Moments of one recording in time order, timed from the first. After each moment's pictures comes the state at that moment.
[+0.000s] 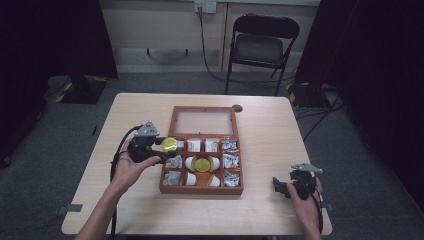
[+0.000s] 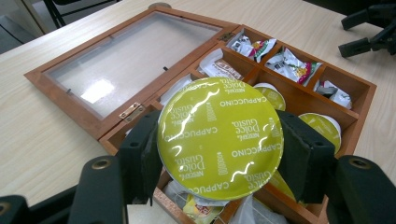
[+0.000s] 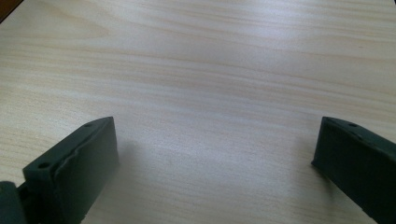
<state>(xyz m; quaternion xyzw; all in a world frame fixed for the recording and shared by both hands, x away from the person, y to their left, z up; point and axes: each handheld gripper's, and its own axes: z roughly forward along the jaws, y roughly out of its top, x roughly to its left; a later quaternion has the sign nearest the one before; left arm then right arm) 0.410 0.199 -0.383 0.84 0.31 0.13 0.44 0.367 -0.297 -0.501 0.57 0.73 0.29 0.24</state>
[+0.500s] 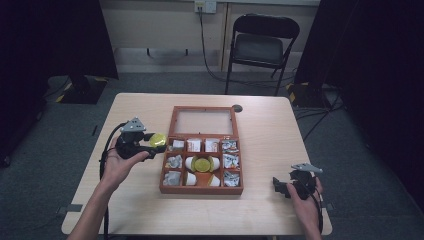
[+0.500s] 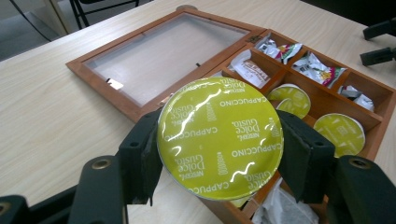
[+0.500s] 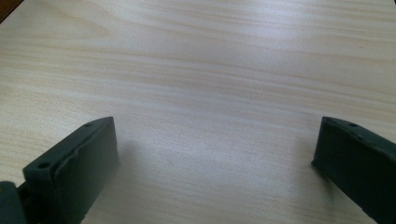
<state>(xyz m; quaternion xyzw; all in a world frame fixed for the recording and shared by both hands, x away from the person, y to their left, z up) 0.417 0.231 -0.382 0.82 0.34 0.14 0.44 0.367 -0.297 -0.501 0.57 0.73 0.29 0.24</state>
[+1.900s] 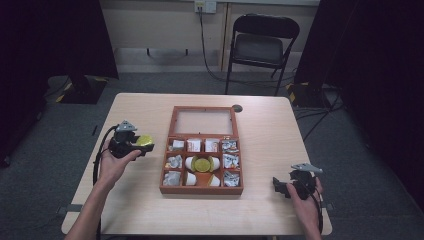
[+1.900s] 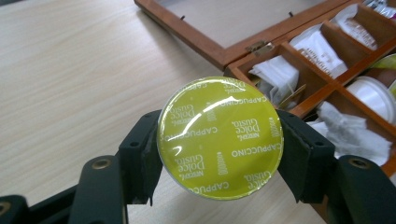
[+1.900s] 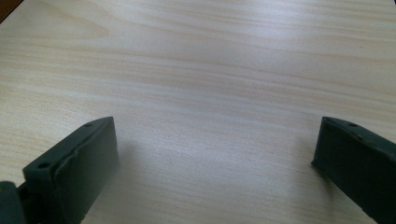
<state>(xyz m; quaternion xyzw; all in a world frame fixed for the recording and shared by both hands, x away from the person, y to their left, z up) 0.442 0.264 -0.429 0.80 0.43 0.17 0.38 0.367 -0.297 -0.501 0.57 0.73 0.29 0.24</state>
